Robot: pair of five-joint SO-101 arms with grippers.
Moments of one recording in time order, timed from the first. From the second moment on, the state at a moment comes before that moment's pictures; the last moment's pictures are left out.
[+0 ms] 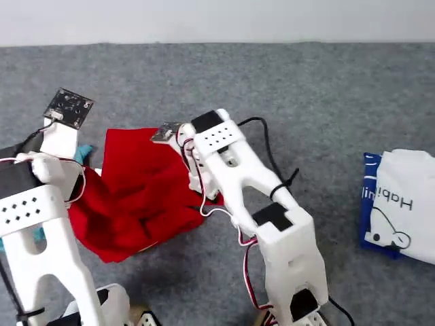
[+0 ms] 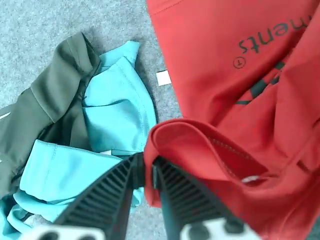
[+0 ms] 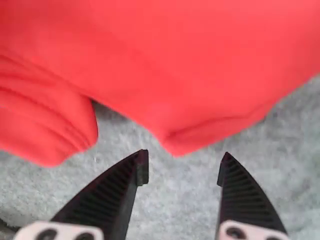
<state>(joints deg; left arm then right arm) -24.3 -28.7 22.4 86.2 -30.5 -33.8 34.2 -22.2 94.5 27.7</state>
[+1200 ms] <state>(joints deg) -24.6 -28.7 27.1 82.8 -30.7 -32.4 46.6 -33.1 97.8 30.5</state>
